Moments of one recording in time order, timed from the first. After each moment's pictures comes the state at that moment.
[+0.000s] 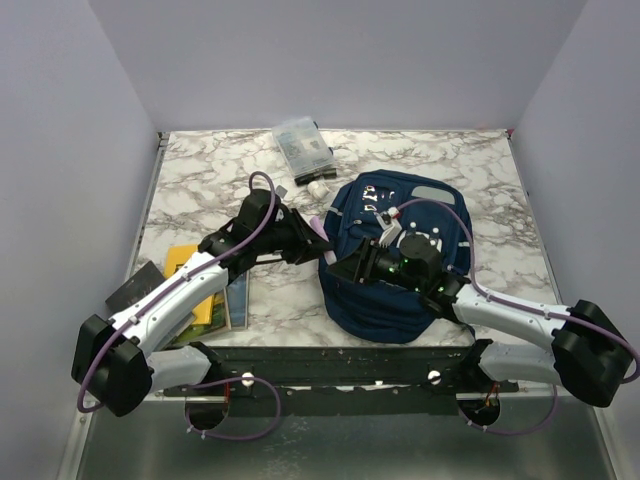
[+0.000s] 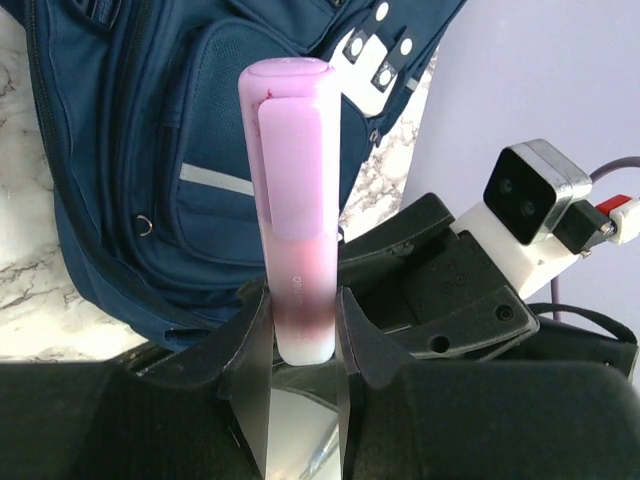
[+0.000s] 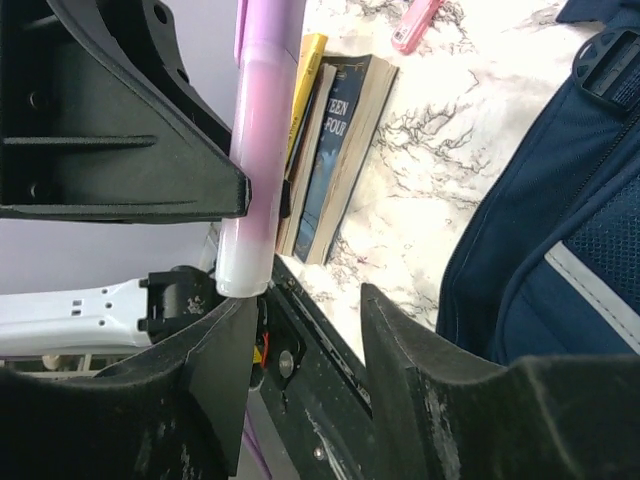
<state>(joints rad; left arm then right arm) -0.59 1.19 0.91 -0.34 0.38 -1.17 0.81 1.17 0.52 0.42 -0.22 0.91</state>
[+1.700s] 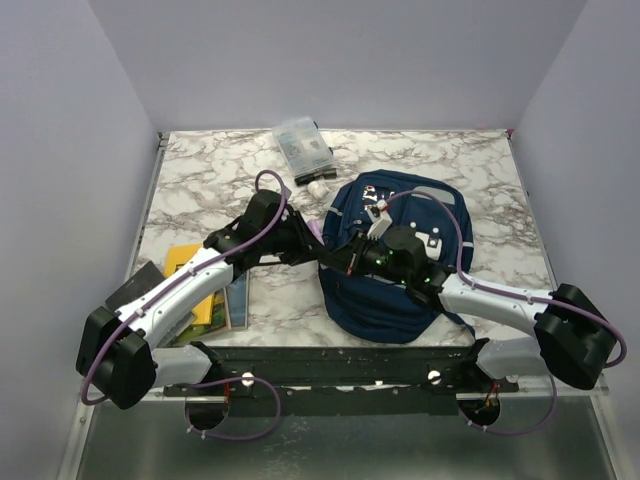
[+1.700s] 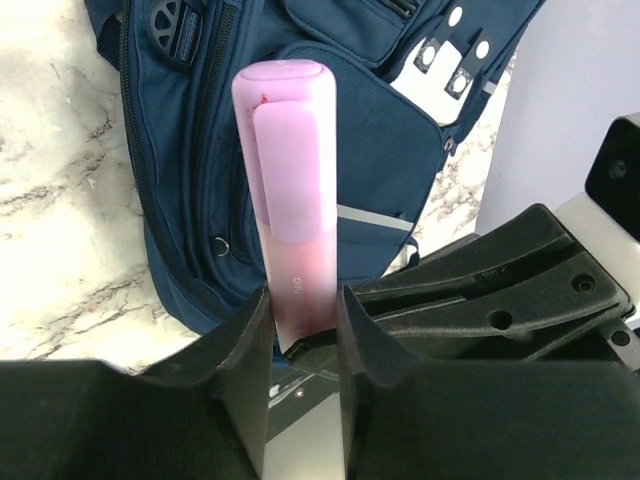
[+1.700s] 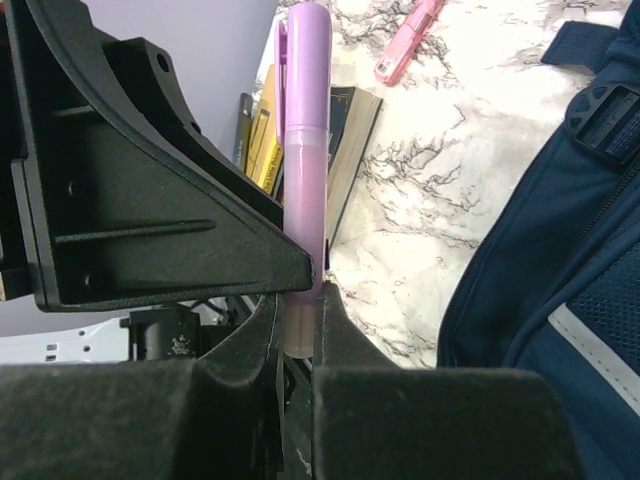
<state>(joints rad) -0.61 1.24 0.94 -0.40 0.29 -1.00 0.83 1.31 0.63 0.41 -0.15 0.90</state>
